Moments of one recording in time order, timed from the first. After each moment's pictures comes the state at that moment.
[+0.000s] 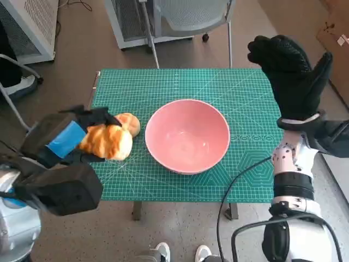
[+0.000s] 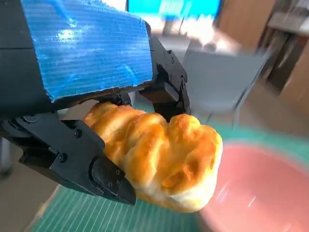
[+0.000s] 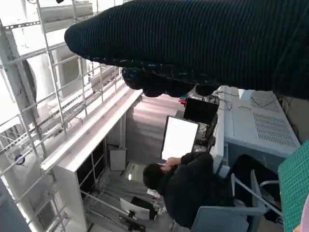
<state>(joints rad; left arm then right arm) -0.36 0.73 0.03 -0.63 0.52 0.49 -0.61 -0.94 -0.19 -0.37 0.94 0.49 -0.62 0.89</state>
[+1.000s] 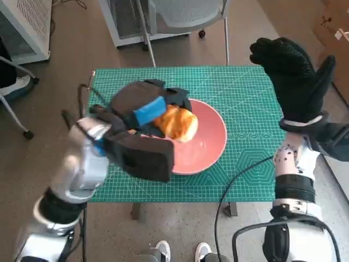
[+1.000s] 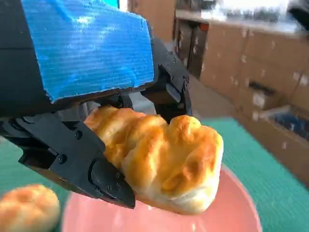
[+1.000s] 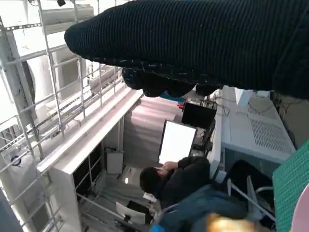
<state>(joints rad) -0.75 0.46 -0.38 -0.04 0.62 0.23 -0.54 -0.88 -0.19 -0.36 0.85 0.49 -0.62 0.88</state>
